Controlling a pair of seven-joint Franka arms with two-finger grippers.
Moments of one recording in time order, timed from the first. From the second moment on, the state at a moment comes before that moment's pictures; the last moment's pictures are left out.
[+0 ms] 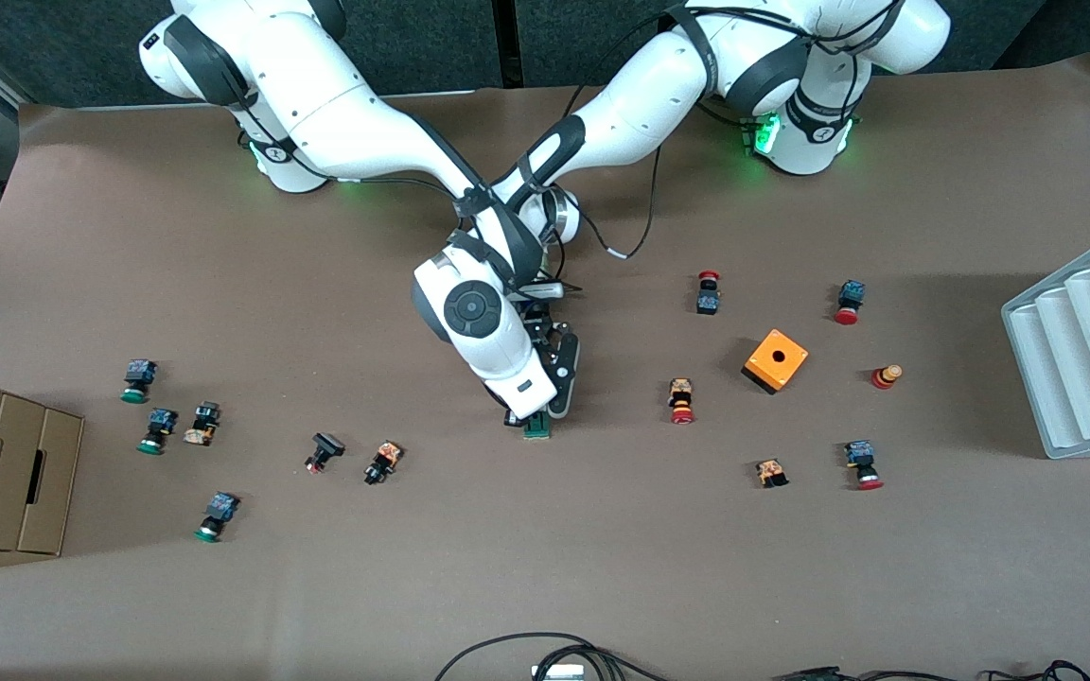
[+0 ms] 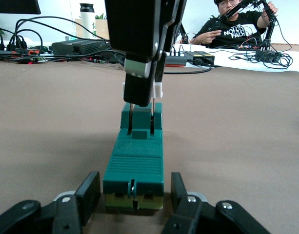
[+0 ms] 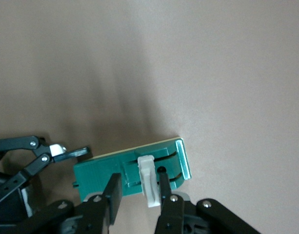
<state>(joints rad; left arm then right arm) -0.94 1.00 -0.22 -1.59 1.86 1.92 -2.57 0.73 0.74 -0.06 -1.50 0.16 2.36 -0.76</state>
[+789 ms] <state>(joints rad) -0.94 1.00 -0.22 -1.59 1.86 1.92 -2.57 0.73 0.71 -0.05 -1.51 0.16 2.33 -0.75</state>
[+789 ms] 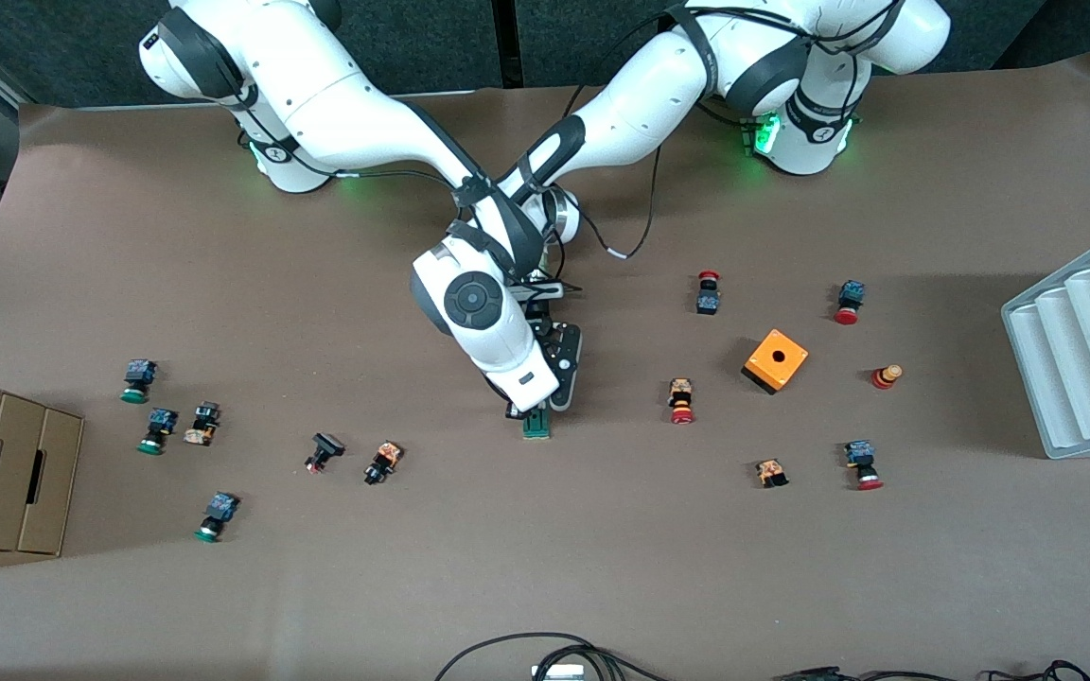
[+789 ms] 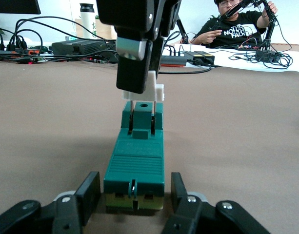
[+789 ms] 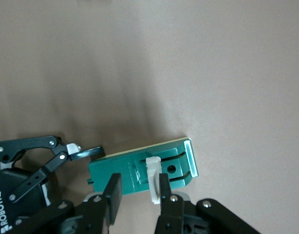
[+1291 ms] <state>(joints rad) -0.94 1.00 -0.22 -1.59 1.86 1.92 -2.57 0.73 0.71 -0.05 -1.53 0.16 2.33 -0.73</state>
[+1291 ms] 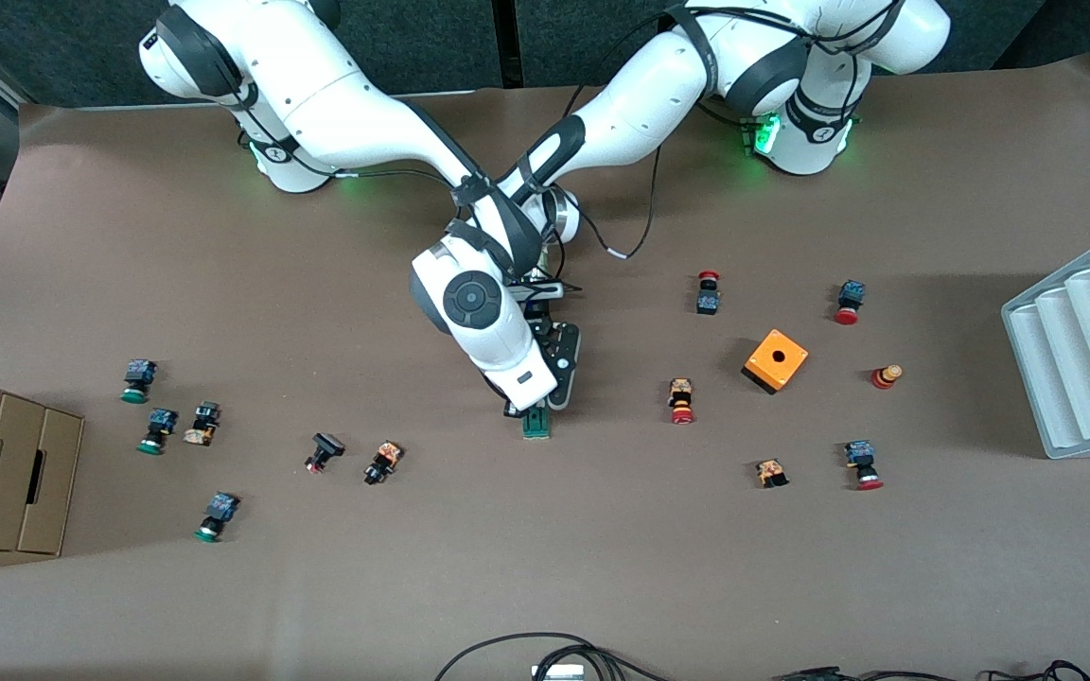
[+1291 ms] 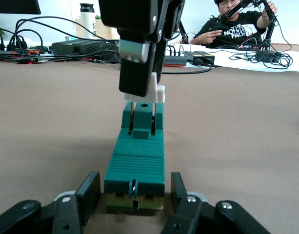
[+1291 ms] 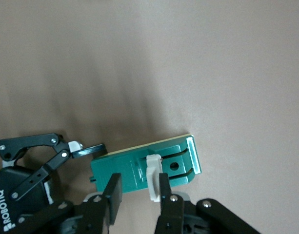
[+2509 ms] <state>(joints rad) -0.94 1.00 -0.22 -1.59 1.86 1.92 -2.57 0.75 0.70 -0.05 -1.55 0.16 2.33 -0.68</state>
